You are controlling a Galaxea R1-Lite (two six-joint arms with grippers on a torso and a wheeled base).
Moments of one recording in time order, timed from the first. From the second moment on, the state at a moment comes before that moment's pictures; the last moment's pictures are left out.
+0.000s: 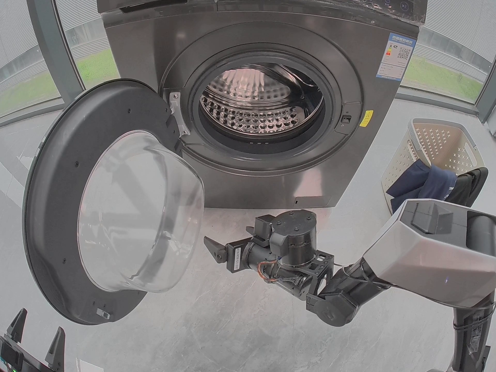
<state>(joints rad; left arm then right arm) -0.01 0.02 -0.02 0.00 0.01 -0.04 0.82 2.30 -1.06 -1.07 -0.13 0.29</state>
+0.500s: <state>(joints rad) -0.01 0.02 -0.02 0.00 0.01 -0.04 0.87 2.44 -1.30 -1.06 -0.13 0.29</state>
